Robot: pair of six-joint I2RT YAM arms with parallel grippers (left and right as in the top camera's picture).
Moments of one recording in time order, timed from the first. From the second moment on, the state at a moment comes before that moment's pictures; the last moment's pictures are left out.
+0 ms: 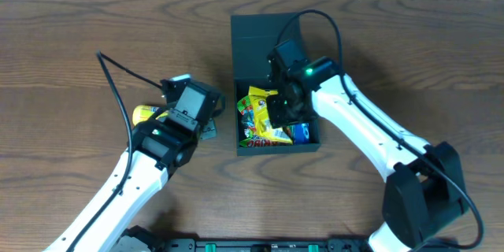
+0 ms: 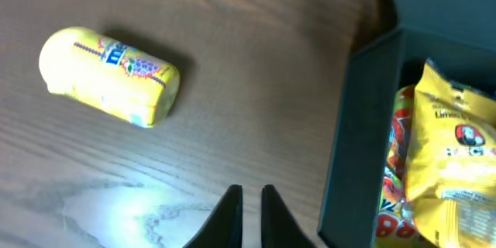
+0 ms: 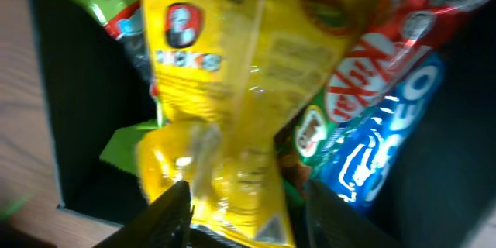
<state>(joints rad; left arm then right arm) -0.51 1.23 0.96 -0.82 -0.27 -0.72 0.56 1.79 1.39 -1.02 -0.14 0.35</state>
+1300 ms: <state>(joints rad) -0.48 1.23 0.96 -0.81 -0.19 -0.70 0.66 1.91 1.43 -0.90 -0.21 0.46</state>
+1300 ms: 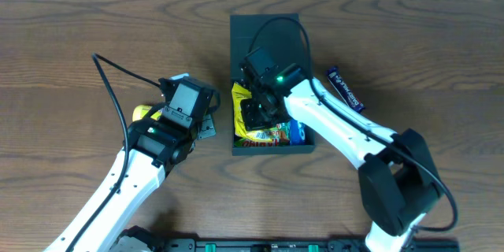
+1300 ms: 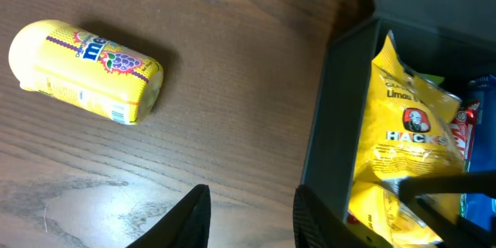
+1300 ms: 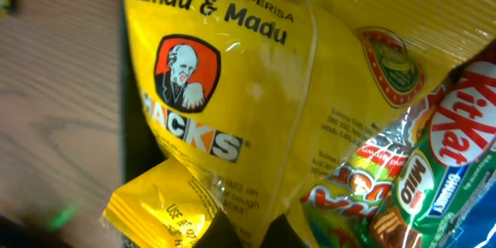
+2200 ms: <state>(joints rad) -0.35 1.24 0.93 -0.85 -0.36 -0.90 0.41 1.54 1.54 -1.11 -0.09 0.40</state>
